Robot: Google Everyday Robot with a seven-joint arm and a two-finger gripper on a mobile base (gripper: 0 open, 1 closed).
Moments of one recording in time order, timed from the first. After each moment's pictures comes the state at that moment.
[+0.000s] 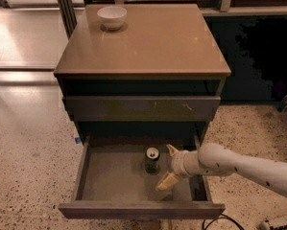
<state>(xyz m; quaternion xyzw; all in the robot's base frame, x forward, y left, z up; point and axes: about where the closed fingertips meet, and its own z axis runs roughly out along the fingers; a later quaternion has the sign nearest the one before) 0.550 -0.087 0.453 -0.56 0.74 0.16 0.34</state>
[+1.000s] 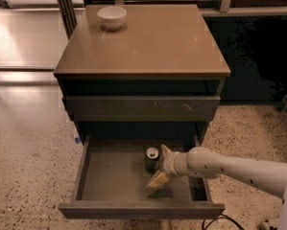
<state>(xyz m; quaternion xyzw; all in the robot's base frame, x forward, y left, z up) 0.571 -0.057 0.420 -0.54 0.75 0.16 0.35</state>
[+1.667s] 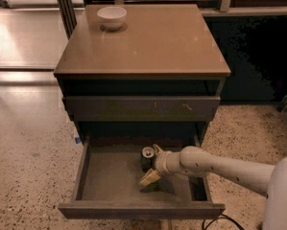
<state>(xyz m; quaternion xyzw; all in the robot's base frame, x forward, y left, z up) 0.594 -0.024 0.395 -0.53 0.74 0.19 0.37</state>
